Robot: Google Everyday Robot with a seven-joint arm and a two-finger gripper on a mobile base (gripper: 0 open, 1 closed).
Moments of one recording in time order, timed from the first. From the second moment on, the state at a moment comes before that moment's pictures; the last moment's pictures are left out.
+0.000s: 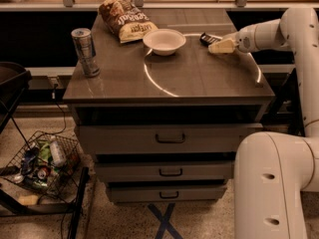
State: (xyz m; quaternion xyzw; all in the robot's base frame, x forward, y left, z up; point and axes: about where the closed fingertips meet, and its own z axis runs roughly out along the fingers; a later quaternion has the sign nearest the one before) arm 0.843 -0.251 0.829 -0.32 0.80 0.19 0.46
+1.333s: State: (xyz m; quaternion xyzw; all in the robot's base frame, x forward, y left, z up) arm 0.831 -0.249 0.880 -0.35 0.78 0.17 0.50
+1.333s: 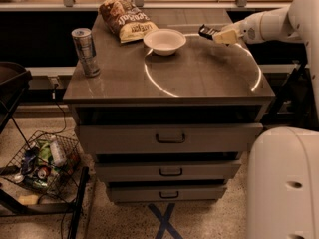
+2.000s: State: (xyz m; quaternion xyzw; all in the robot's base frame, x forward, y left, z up) arm 0.758 -0.277 1.034 -0.35 0.70 0.06 0.62
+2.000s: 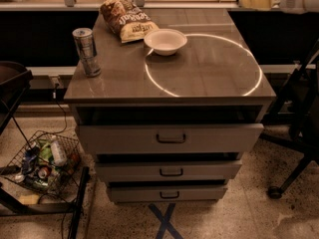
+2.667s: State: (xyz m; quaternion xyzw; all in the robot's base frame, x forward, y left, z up) arm 0.691 -0.211 1.010 -0.40 0.72 0.05 0.56
